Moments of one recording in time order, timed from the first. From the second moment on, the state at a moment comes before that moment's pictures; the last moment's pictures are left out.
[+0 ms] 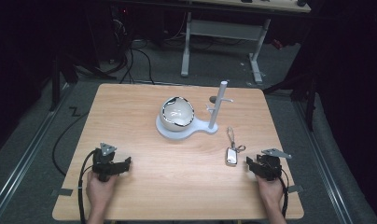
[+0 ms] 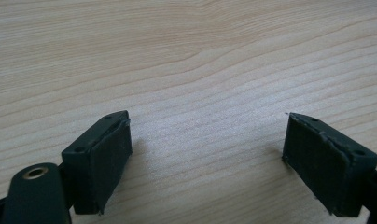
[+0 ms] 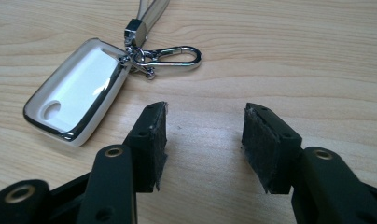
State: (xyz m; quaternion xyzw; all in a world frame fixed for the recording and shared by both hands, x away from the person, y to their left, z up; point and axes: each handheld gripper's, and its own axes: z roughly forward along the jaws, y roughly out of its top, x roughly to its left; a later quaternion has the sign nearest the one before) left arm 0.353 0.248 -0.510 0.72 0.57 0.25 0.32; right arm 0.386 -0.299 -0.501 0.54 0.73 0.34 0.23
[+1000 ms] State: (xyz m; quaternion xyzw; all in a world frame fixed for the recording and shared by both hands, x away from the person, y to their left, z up) left arm 0.354 0.248 -0.510 0.72 0.57 0.25 0.32; right arm 0.404 -0.265 -0.480 0.51 0.74 0.37 0.22
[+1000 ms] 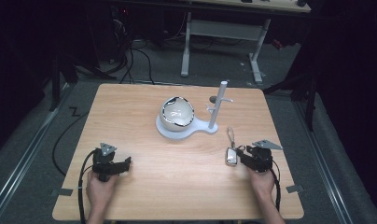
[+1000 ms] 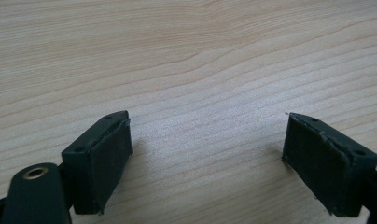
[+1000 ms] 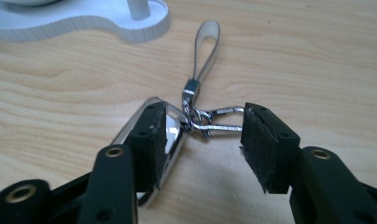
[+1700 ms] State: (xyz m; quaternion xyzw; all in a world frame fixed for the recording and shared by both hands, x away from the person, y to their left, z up) left arm 0.353 0.248 -0.510 0.72 0.57 0.25 0.32; right arm 0.454 -0.234 -0.481 0.51 0.77 0.32 0.22
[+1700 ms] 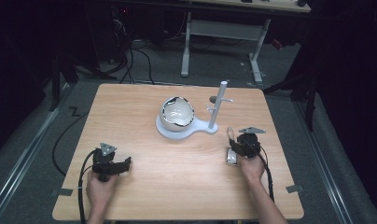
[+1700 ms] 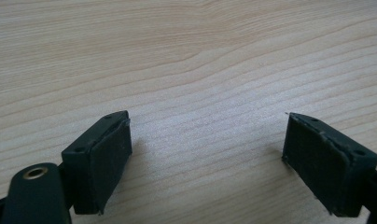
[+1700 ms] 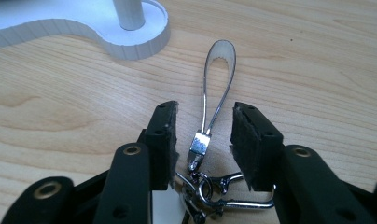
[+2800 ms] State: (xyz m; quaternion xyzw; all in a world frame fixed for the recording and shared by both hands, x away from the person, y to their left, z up) left arm 0.353 0.248 -0.510 0.72 0.57 0.25 0.32; right arm 0.449 -0.240 -0.479 0.50 0.78 0.33 0.21
